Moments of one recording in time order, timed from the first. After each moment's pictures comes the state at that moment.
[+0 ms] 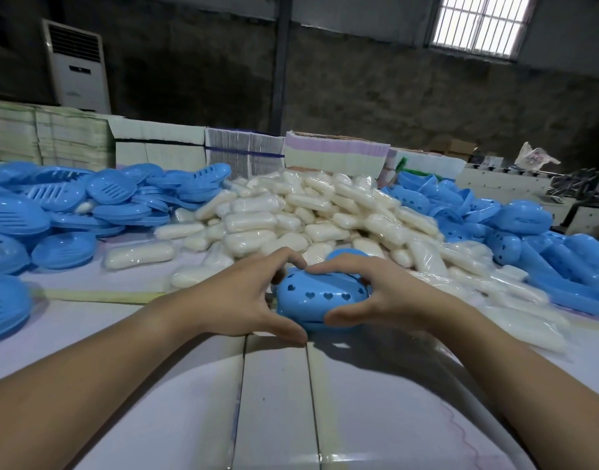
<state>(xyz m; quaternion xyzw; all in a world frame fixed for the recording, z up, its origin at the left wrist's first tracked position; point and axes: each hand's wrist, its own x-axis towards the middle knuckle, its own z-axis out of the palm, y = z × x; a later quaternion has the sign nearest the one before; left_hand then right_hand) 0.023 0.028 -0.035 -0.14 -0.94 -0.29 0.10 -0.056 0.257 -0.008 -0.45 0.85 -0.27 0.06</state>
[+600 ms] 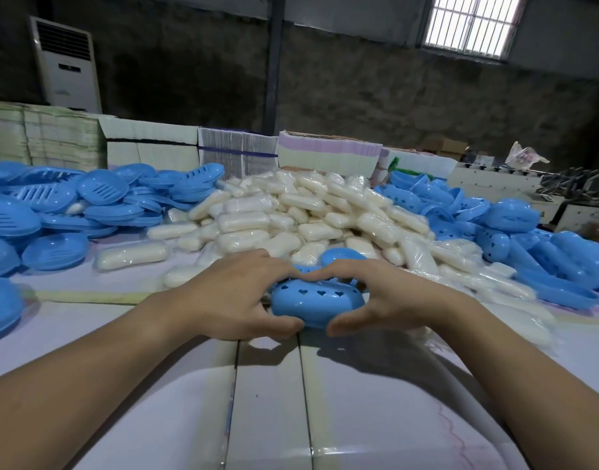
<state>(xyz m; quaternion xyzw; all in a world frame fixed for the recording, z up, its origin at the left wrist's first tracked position) 0.031 0.034 -0.025 -0.17 -0.97 -0.12 0.13 -0.051 0.264 0.000 -0.47 0.86 -0.18 0.06</state>
